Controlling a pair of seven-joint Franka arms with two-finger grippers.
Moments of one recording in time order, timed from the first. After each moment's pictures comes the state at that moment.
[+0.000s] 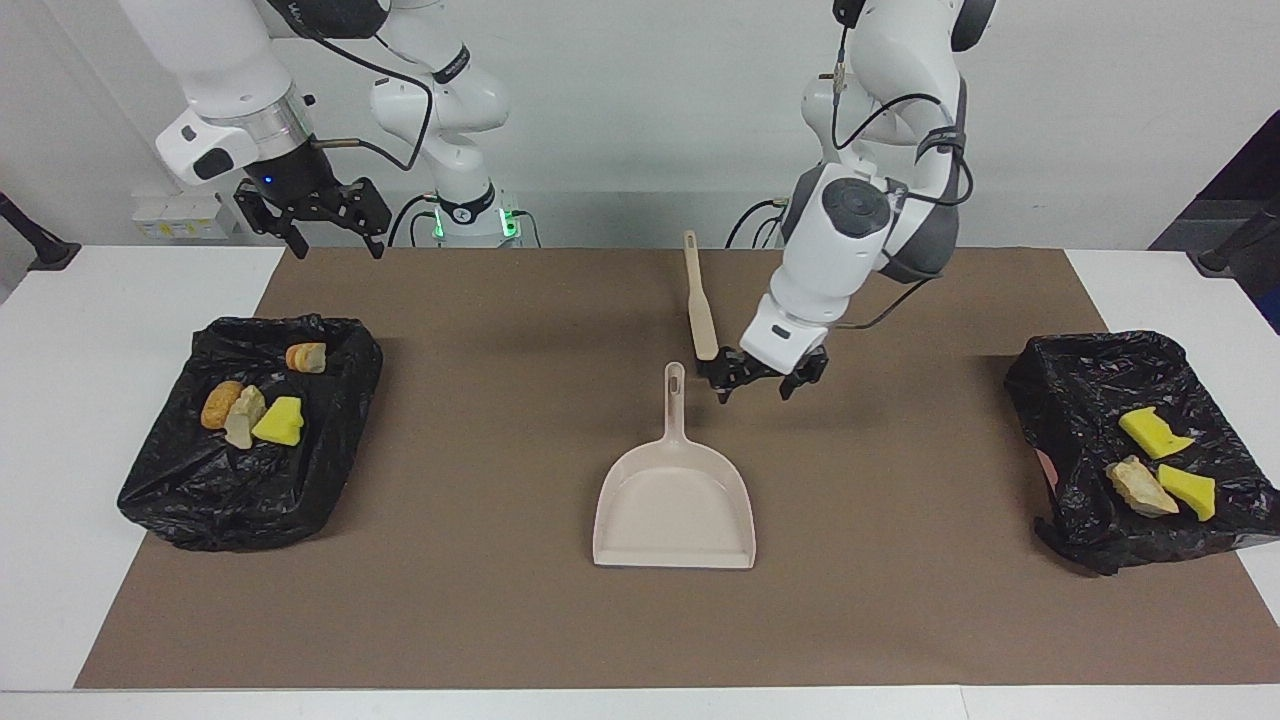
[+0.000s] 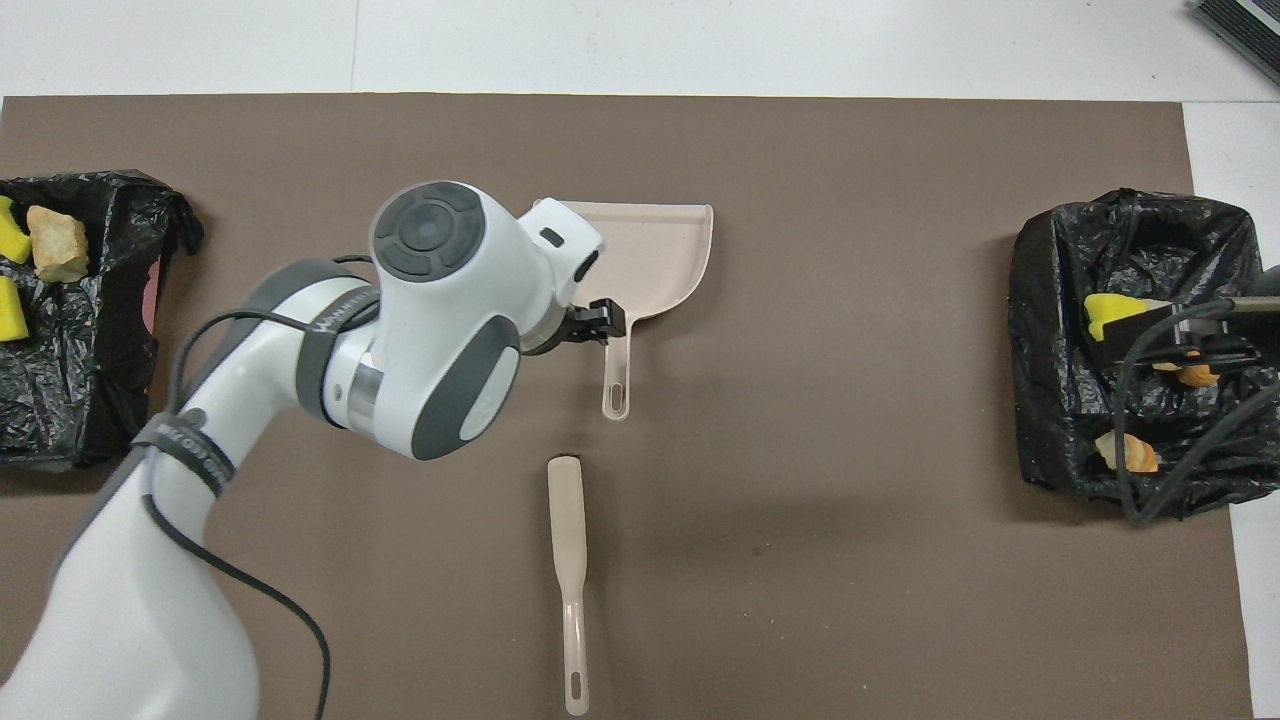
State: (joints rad) left arm -0.35 0.27 -0.09 -1.65 -0.11 2.00 -0.52; right arm 0.09 -0.04 -0.10 -1.59 0.03 1.51 0.04
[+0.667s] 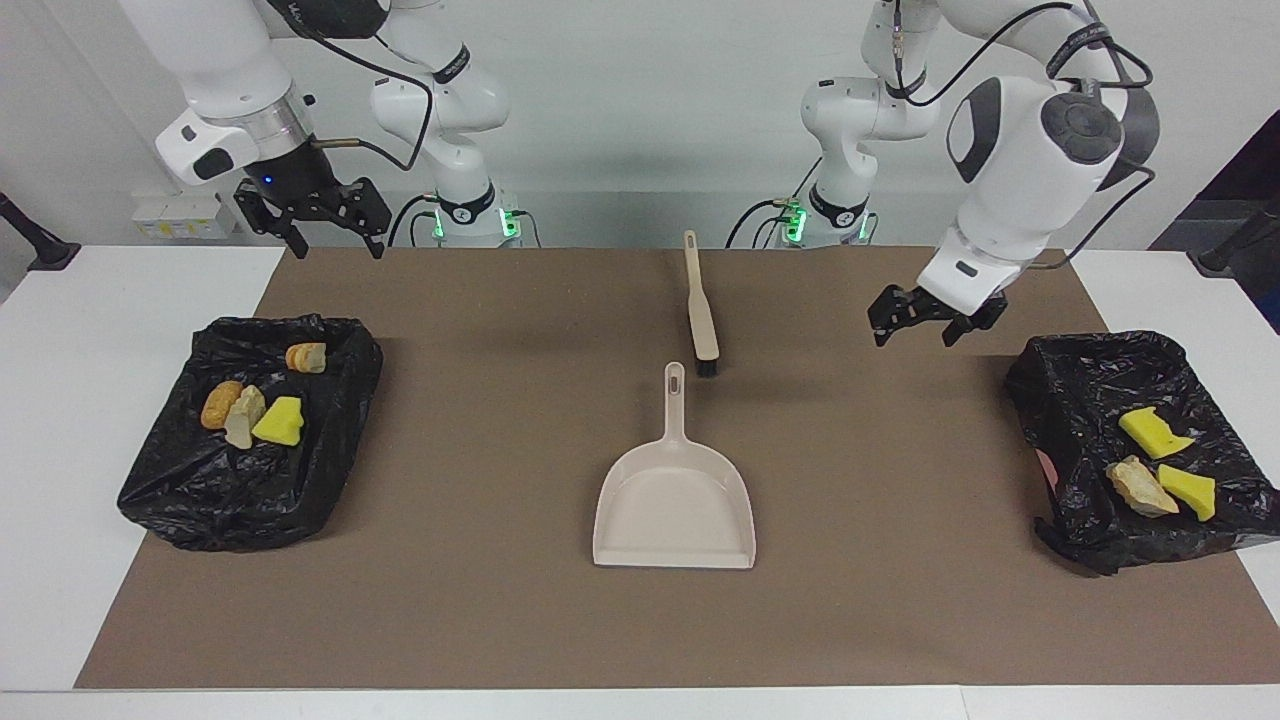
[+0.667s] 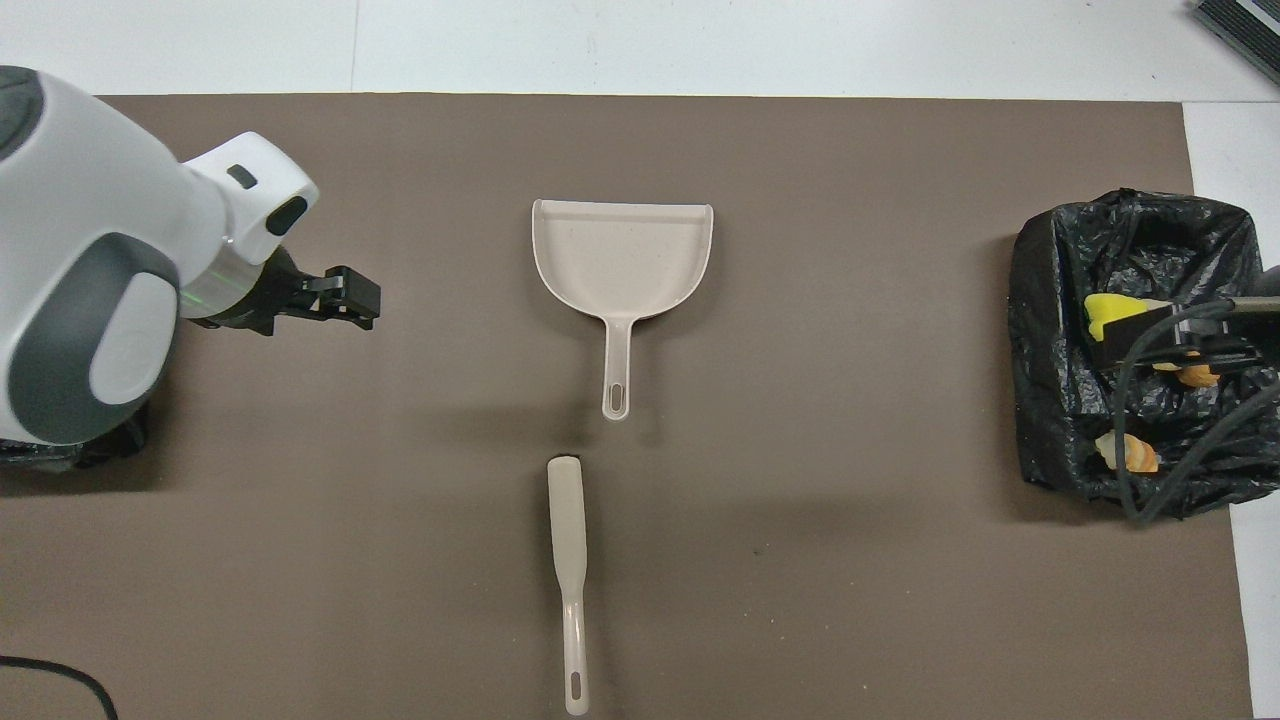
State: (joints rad) left arm -0.09 0.09 -0.07 -1.65 -0.03 1.68 -0.10; right arm 0.09 -0.04 -0.10 -1.59 0.03 1.51 0.04
